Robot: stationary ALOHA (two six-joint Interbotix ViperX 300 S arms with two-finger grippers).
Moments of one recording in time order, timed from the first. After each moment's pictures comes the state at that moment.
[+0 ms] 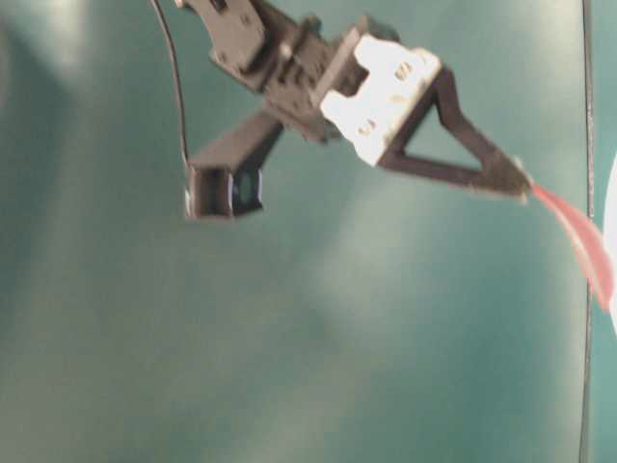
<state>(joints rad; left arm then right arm) 0.01 -0.96 1.18 0.02 -0.21 0.00 -0.12 -0.10 0.48 0.17 0.50 -0.01</state>
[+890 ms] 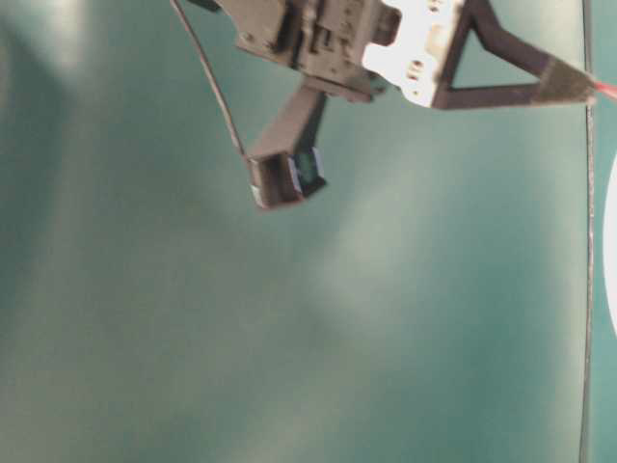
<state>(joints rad) 0.01 -0.96 1.18 0.02 -0.20 0.00 -0.12 -0.05 0.48 0.17 0.70 0.09</state>
